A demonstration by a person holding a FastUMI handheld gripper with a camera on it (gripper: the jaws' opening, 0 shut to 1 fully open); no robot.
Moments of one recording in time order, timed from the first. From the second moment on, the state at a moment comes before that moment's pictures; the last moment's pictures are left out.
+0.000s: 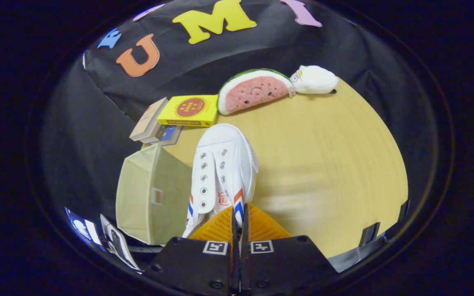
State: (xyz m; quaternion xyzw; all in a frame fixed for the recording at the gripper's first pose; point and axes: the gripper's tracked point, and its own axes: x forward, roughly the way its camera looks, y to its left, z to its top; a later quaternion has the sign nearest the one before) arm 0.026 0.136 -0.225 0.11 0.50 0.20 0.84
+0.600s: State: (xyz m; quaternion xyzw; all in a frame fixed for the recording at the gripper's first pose) arm -0.021 0.324 -0.214 0.08 0.49 0.21 0.84
